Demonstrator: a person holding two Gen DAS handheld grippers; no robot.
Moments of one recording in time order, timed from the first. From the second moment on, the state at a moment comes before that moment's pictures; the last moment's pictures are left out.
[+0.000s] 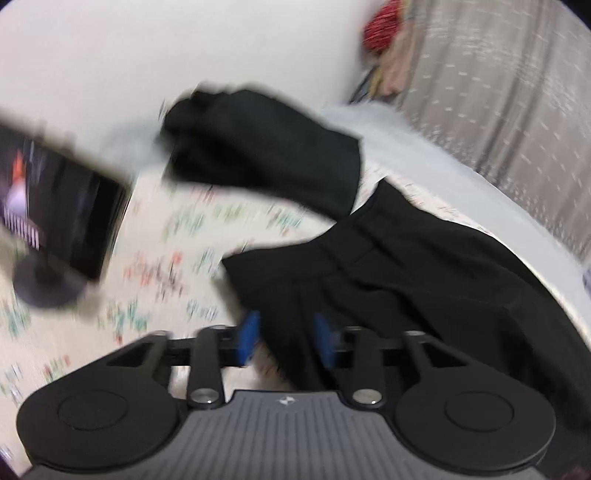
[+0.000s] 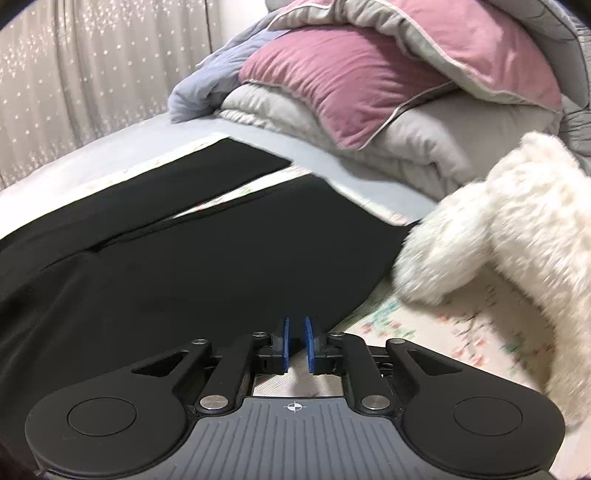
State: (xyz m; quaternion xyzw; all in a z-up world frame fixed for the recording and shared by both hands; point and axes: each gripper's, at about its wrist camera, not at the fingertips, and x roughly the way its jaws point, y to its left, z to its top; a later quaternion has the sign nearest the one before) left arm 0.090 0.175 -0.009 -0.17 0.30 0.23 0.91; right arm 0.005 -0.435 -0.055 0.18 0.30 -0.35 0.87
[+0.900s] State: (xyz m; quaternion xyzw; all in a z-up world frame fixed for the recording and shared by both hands) left arm 0.076 0.140 -0.032 -0.19 0.30 0.24 0.90; right arm 0.005 -0.458 -0.052 0.18 0.23 -0.40 0.87
